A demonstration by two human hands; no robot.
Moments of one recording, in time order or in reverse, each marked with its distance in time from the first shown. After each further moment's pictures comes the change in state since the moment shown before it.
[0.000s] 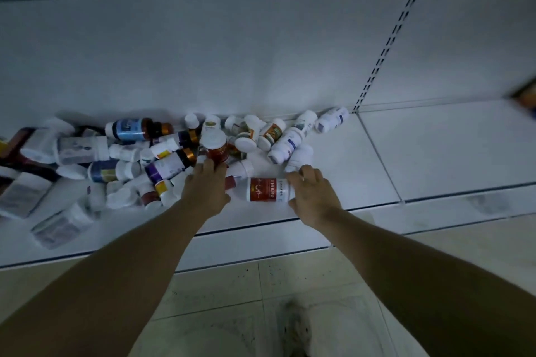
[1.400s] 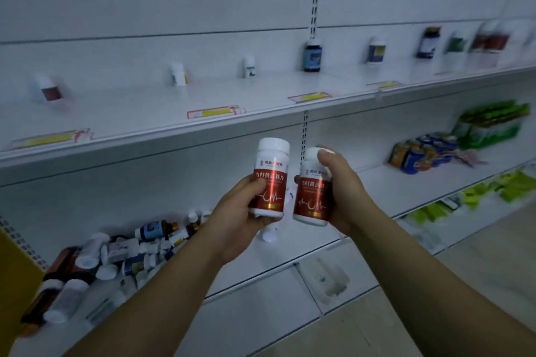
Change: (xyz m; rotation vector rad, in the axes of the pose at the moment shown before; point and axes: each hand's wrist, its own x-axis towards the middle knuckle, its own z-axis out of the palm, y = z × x) left_hand -0.230 0.061 -0.262 -1.934 -0.328 0.460; right_hand -0.195 -0.100 -0.294 1.791 0.490 0.328
